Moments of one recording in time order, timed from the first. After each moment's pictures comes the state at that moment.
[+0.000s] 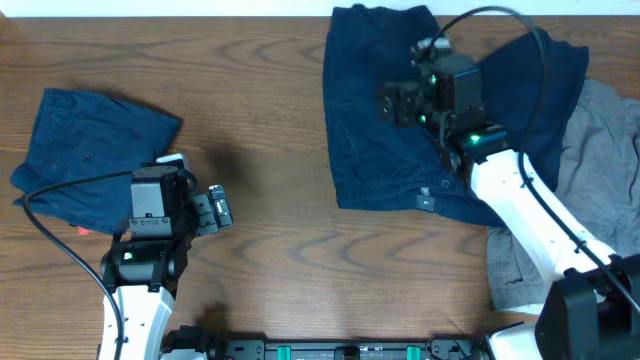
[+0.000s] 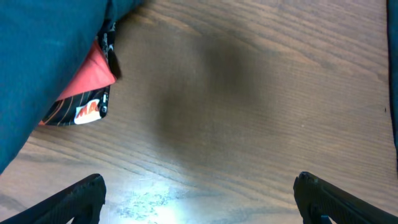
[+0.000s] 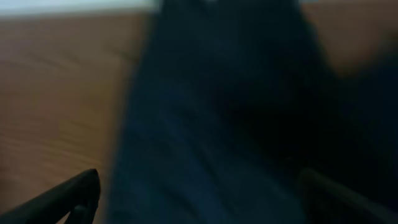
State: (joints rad) left arm 0.01 0.94 0.72 -0.71 -0.04 -0.23; right arm 0.30 1.61 1.16 -0.30 0.07 0.29
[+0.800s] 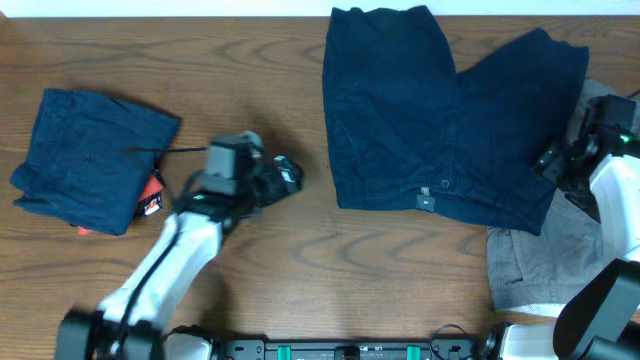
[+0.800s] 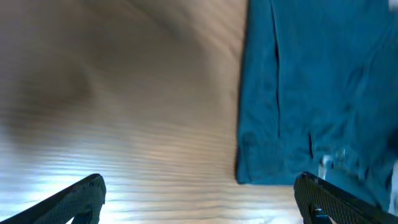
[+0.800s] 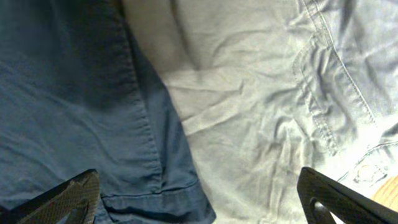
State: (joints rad) left arm -0.27 1.41 0.72 -0.25 0.34 -0.70; right arm -0.35 1.59 1.16 -0.90 0.26 0.44
